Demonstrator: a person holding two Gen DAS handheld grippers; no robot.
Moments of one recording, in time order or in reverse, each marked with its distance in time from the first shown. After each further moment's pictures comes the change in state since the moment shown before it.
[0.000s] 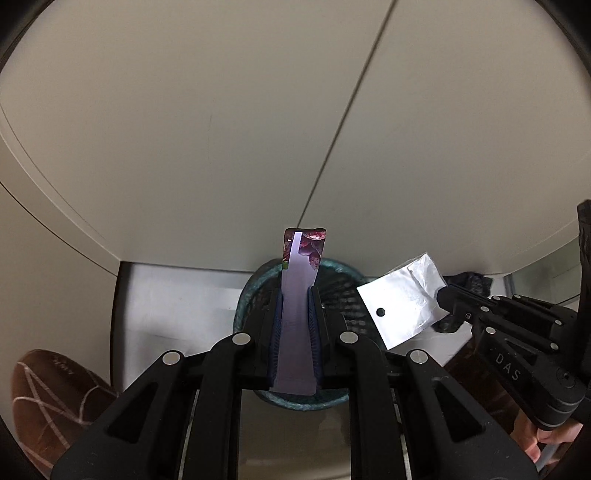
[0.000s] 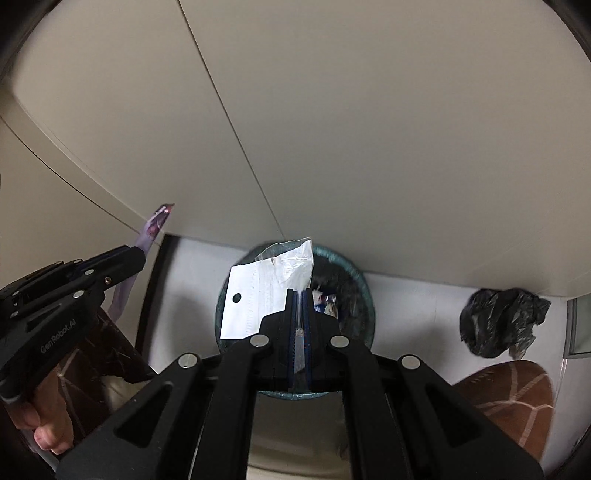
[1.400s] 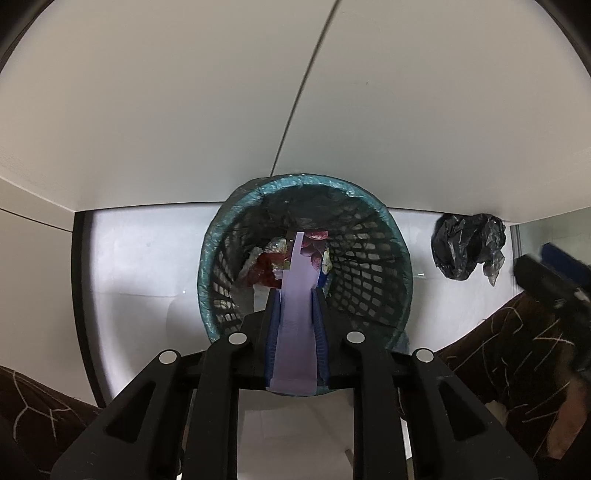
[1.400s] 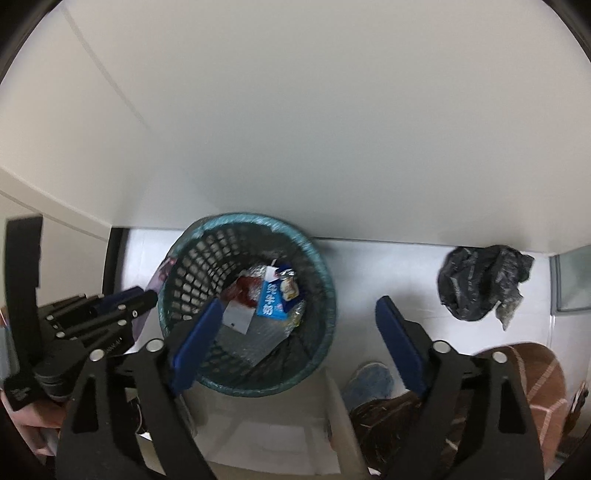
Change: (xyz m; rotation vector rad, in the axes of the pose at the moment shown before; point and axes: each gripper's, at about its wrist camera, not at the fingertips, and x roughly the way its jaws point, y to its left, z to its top) left arm 0.129 -0.006 -0.025 0.019 0.319 -0.076; right arm 0.029 -0.049 -0.013 0.149 0.058 -0.138
